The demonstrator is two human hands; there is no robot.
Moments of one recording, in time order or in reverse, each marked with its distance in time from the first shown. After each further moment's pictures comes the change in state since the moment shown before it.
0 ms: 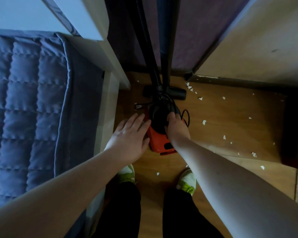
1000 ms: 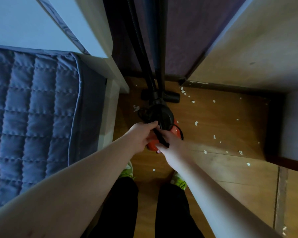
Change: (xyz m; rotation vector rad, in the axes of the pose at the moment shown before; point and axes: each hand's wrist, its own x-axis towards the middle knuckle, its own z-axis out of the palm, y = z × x) left_hand 0.018 0.052 -0.038 -1.856 -0.130 -0.778; right_hand -0.119 -0.028 -0.087 0.492 -0.235 -0.031
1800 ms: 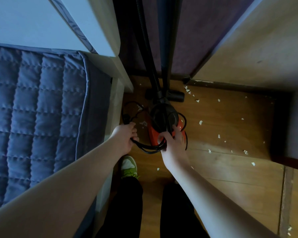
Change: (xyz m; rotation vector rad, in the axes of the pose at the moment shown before) left_hand -0.001 0.007 -0.054 -0.257 0.207 -0.036; right_hand 0.003 0.005 0.037 -0.319 0.205 -0.051
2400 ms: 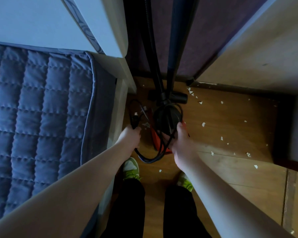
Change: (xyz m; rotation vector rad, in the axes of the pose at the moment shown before) left_hand 0.014 -0.004 -0.013 0.695 -0.004 0.284; right_hand 0.026 -0.013 -0.012 1.348 -0.130 0.457
